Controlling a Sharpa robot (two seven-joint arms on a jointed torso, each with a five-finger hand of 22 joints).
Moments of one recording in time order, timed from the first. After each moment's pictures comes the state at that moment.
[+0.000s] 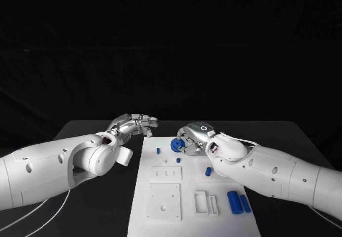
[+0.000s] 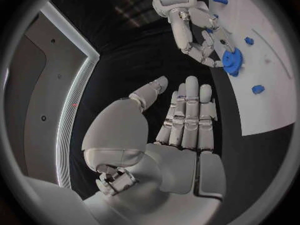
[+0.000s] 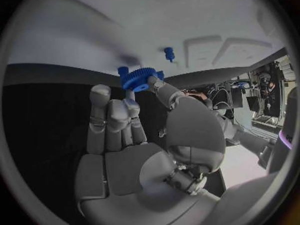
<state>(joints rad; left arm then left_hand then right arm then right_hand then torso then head) 1.41 -0.86 -0.16 1.49 -0.05 -0.29 0.32 1.12 -0.10 0.55 -0.29 0.16 0.82 0.18 0.31 0.48 1.13 0.13 0.14 0.07 1.06 0.03 0.74 0.59 0.04 0.84 -0.07 0.64 1.31 1.28 -0.45 -0.08 1.15 -1.76 -0.44 -0.13 1.01 -0.20 0.71 -0.12 0.06 0.95 0.07 0.32 0.47 1.09 -0.01 1.22 1.11 1.30 -0.12 1.29 0.97 0.22 1.31 -0.06 0.80 1.31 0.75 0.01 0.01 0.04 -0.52</state>
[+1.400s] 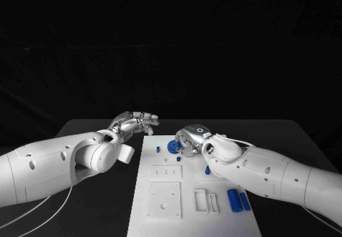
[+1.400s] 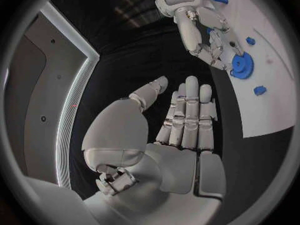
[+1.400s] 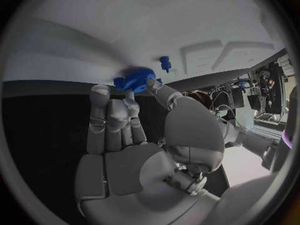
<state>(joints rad) 1.41 -0.86 -0.16 1.48 -0.05 -0.29 0.32 1.12 -0.10 0.55 -0.29 0.16 0.82 0.18 0.30 0.48 1.13 0.13 0.14 0.07 1.06 0.03 0.74 0.59 0.04 0.84 -0.07 0.64 1.31 1.27 -0.40 -0.09 1.10 -1.74 -0.40 -0.13 0.99 -0.22 0.69 -0.08 0.07 0.90 0.12 0.28 0.47 1.08 0.01 1.22 1.11 1.30 -0.10 1.28 0.98 0.22 1.31 -0.06 0.80 1.31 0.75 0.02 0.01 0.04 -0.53</state>
